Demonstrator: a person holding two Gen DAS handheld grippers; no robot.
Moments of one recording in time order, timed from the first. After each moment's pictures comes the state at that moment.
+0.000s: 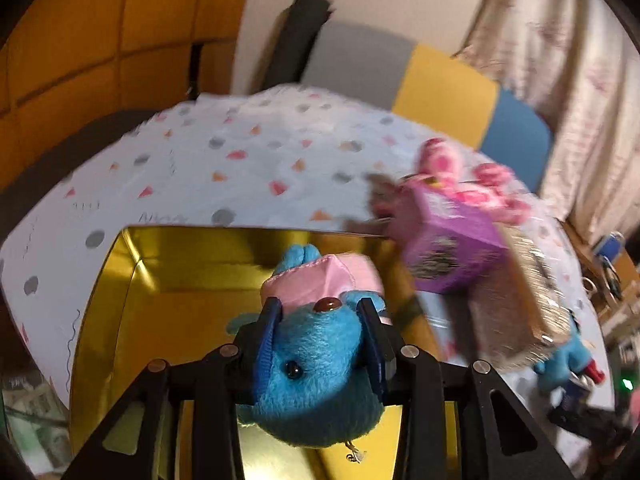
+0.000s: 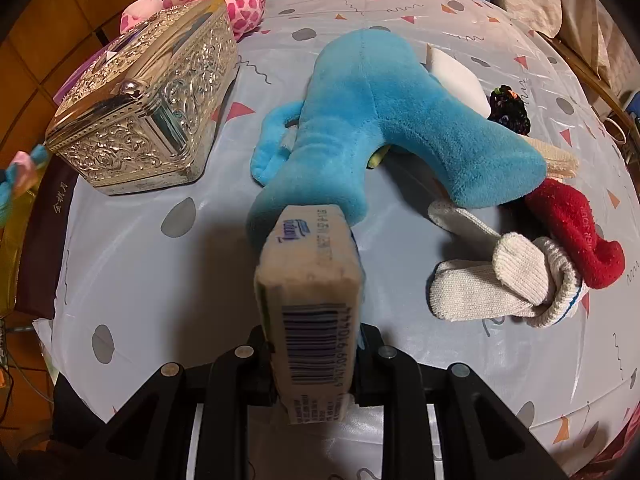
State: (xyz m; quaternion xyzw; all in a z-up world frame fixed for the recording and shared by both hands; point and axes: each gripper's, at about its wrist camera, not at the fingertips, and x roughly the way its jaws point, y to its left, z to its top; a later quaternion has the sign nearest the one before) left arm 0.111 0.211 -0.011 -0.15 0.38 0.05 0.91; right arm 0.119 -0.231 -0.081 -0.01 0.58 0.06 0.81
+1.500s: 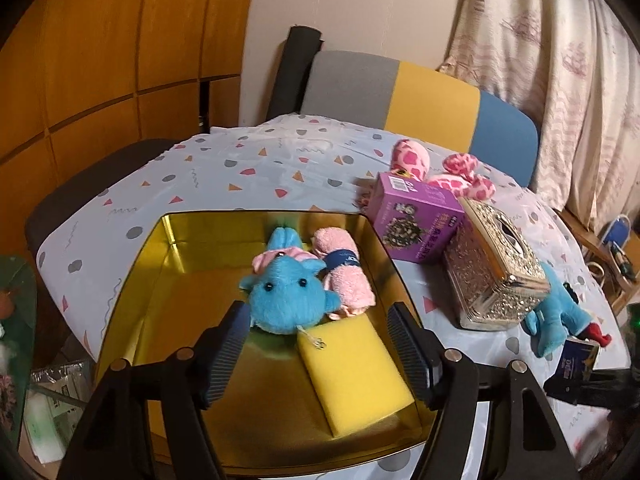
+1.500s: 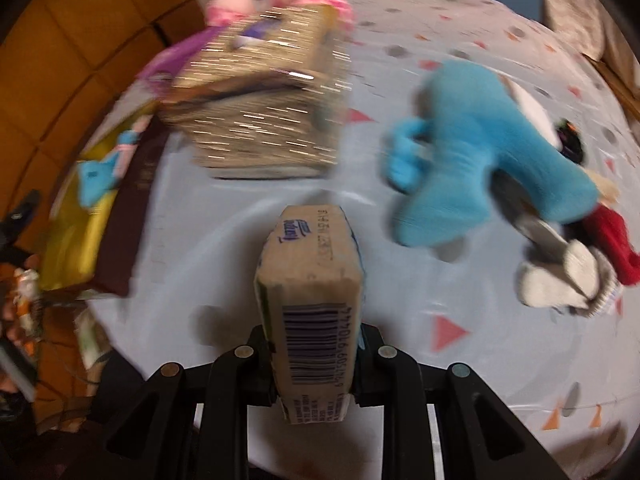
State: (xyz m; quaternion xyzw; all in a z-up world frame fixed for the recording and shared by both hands) left arm 0.016 0.160 0.007 -0.11 0.33 0.08 0.93; right arm 0.090 -0.155 -0.050 0.01 0.57 0.17 0.81
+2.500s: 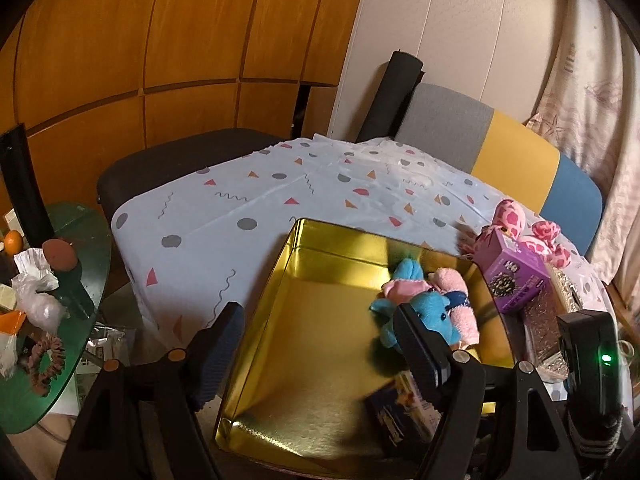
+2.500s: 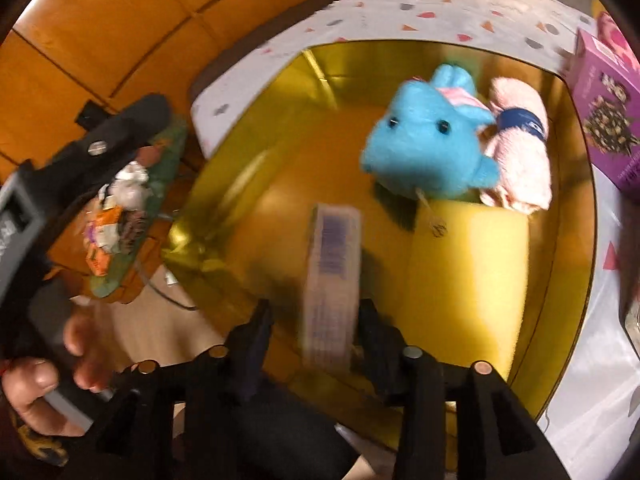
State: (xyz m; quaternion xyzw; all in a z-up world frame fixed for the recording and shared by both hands) left arm -0.031 0.264 0.006 -0.18 0.30 0.21 0.91; right arm 0.078 0.128 -0.067 -0.10 0.59 0.42 0.69
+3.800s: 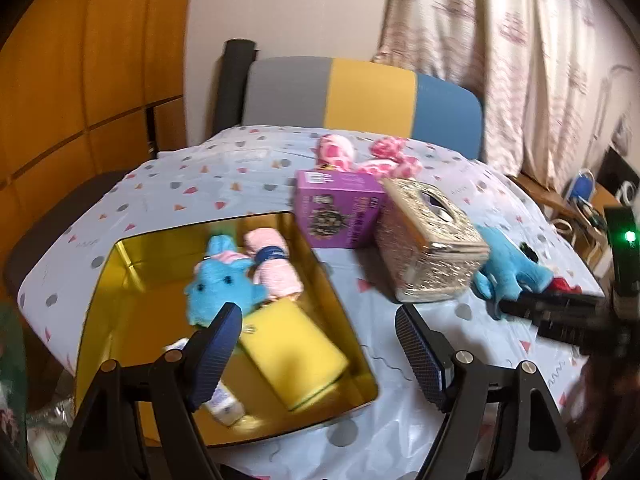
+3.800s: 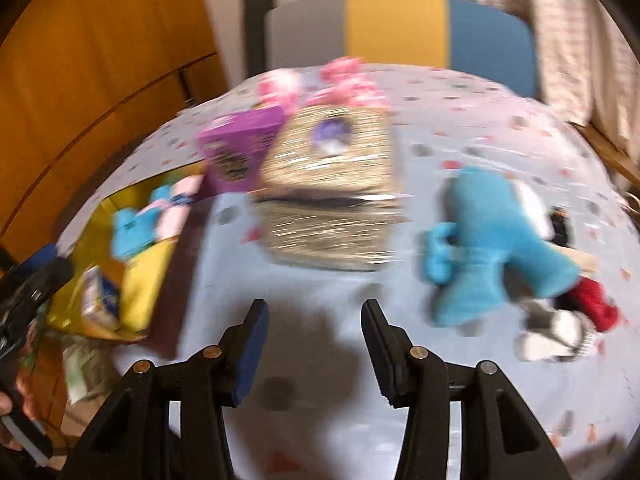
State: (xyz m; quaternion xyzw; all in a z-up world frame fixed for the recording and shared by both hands) left arm -0.005 0.102 0.024 -0.05 0.32 -0.01 0.94; right arm 0.082 -0.136 -0.002 -0.01 0.45 0.12 0.89
